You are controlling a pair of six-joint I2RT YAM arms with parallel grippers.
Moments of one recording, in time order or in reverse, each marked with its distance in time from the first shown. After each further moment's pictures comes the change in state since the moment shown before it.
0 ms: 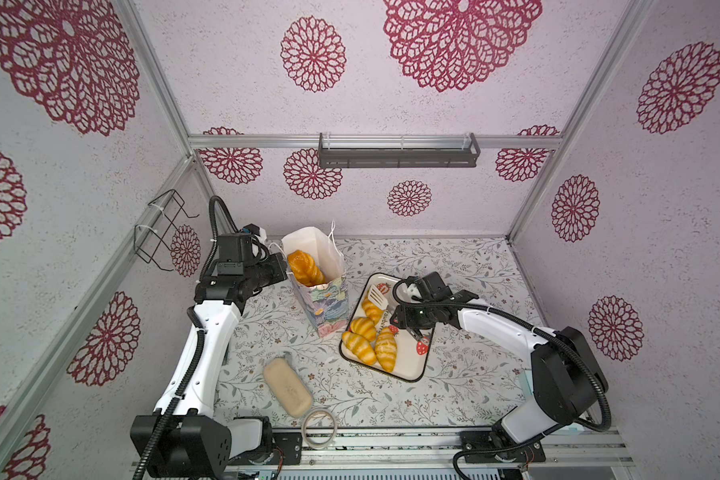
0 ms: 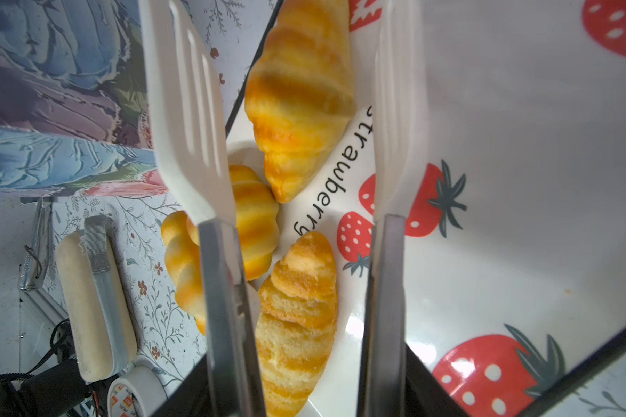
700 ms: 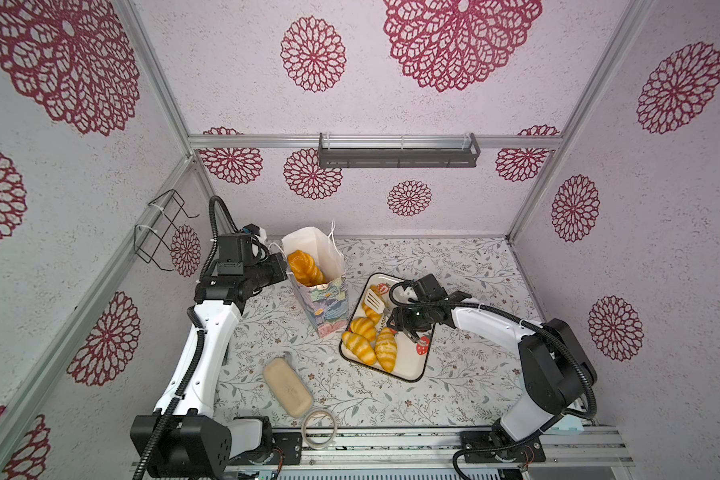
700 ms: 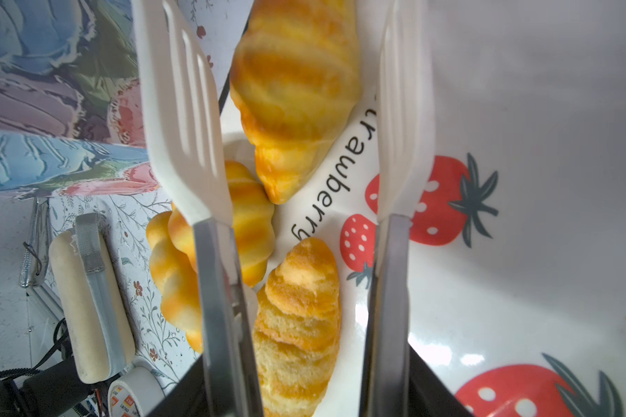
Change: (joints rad) left arm 0.000 0.000 0.000 0.000 0.000 0.000; right arm -0.001 0.063 -0.001 0.042 -0.039 0.008
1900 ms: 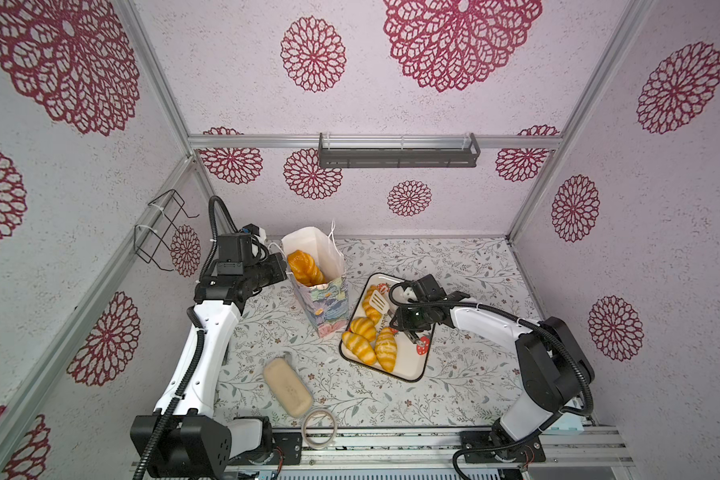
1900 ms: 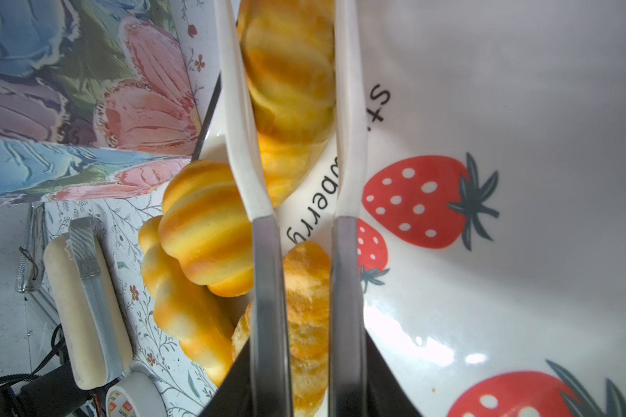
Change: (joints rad) left arm 0.002 0.000 0.000 0.000 -0.001 0.000; right arm -0.001 0.015 0.000 0.004 0.002 0.007
